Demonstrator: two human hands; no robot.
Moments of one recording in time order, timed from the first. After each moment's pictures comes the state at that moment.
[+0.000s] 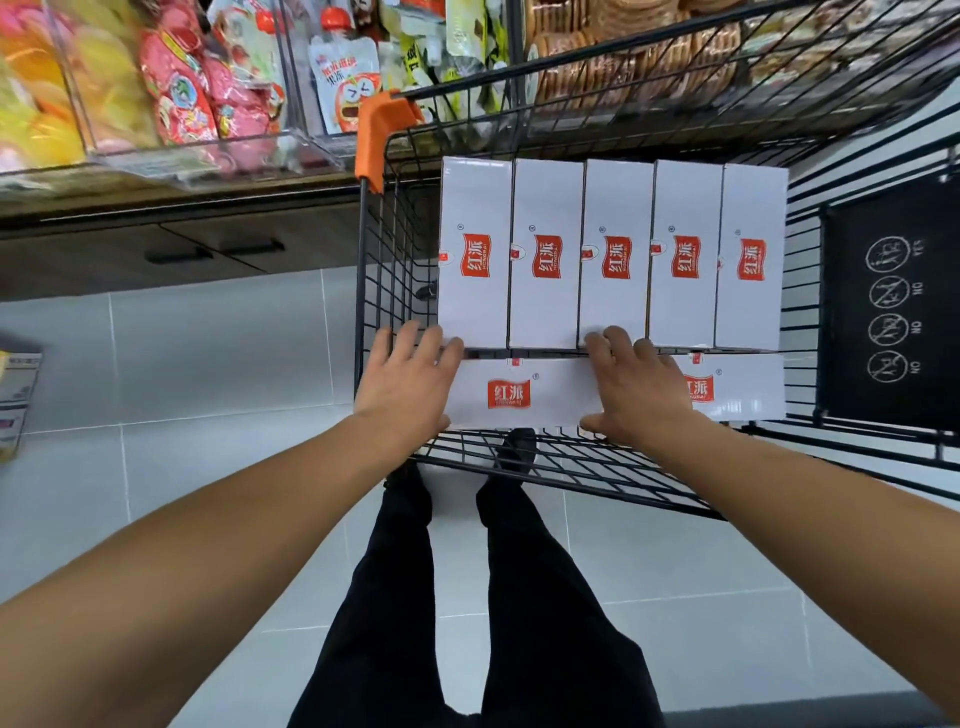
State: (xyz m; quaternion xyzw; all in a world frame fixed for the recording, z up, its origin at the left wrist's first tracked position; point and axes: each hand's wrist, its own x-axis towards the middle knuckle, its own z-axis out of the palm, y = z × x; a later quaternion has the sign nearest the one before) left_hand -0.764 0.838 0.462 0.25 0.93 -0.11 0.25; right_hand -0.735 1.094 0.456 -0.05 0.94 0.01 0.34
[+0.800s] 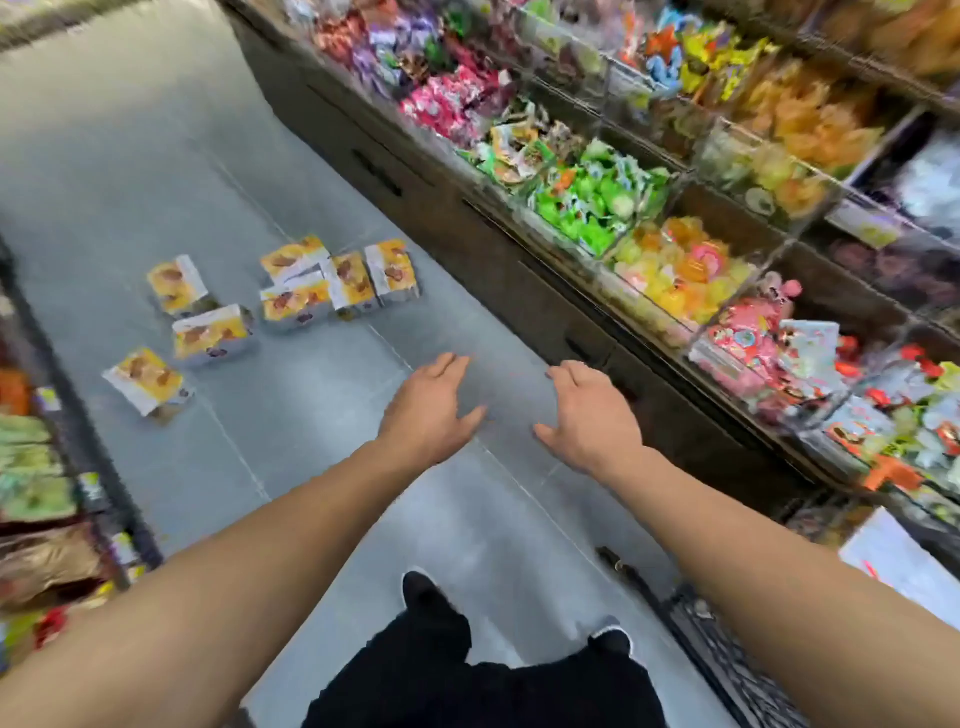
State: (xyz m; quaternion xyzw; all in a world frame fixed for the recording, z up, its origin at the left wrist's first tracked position) left_hand -0.555 0.400 0.656 -0.31 0.92 0.24 0.03; right_hand -0.697 0.550 0.660 -0.45 0.88 -0.04 0.18
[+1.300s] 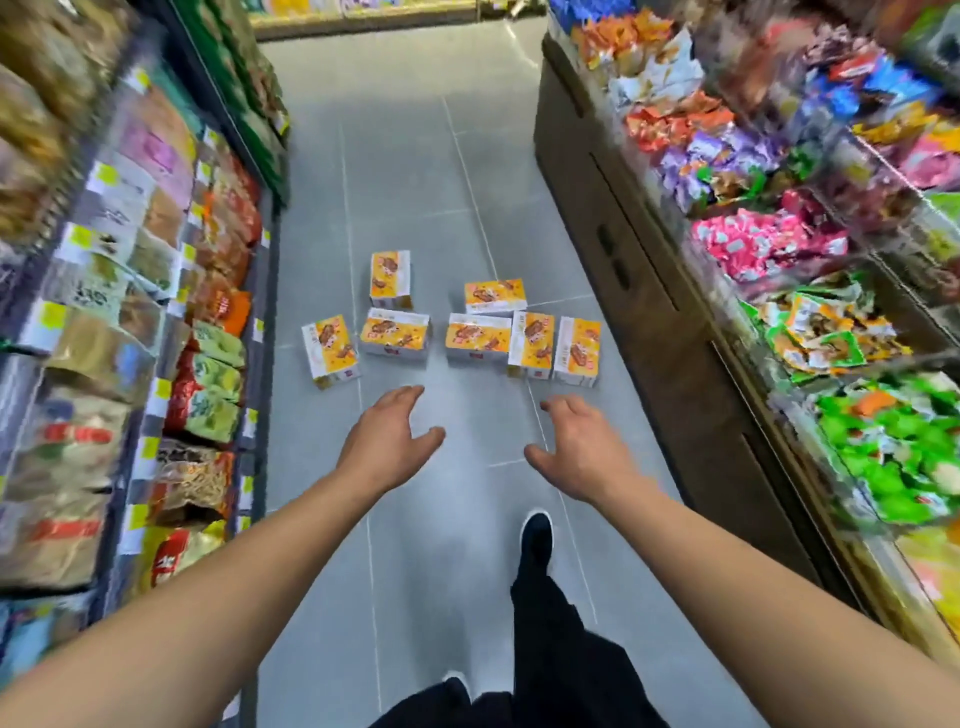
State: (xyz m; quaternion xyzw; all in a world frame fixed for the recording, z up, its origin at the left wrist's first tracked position) left_hand -0.376 0.113 0.662 -0.61 0.74 0.27 -0.06; right_hand -0.608 0.173 0.660 -0.63 0.73 -0.05 0.25
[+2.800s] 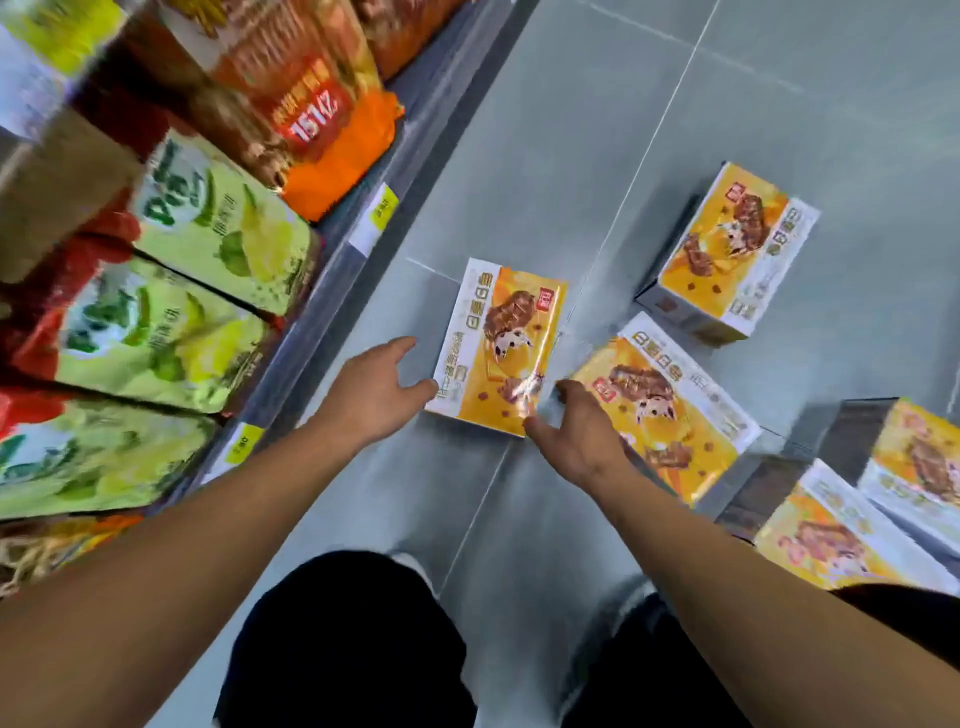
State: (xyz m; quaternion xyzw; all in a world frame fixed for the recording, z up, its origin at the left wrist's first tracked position) left_hand -0.021 -0.459 0.084 -0.82 0.42 0.37 -0.05; right_hand -0.243 -0.521 0.050 -0.63 0.62 0.09 0.46
